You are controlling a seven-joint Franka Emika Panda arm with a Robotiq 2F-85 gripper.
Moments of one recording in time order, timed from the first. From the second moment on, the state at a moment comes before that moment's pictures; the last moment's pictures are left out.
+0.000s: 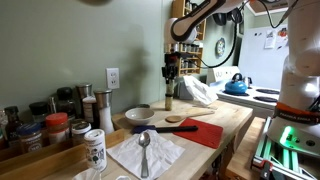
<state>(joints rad) 0.14 0.13 0.13 -2.07 -0.05 2.21 0.21</state>
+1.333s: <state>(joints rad) 0.10 0.03 0.09 -2.42 0.02 2.42 0.20</state>
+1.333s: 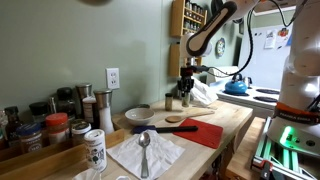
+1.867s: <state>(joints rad) 0.11 0.10 0.09 -2.44 0.02 2.50 0.26</state>
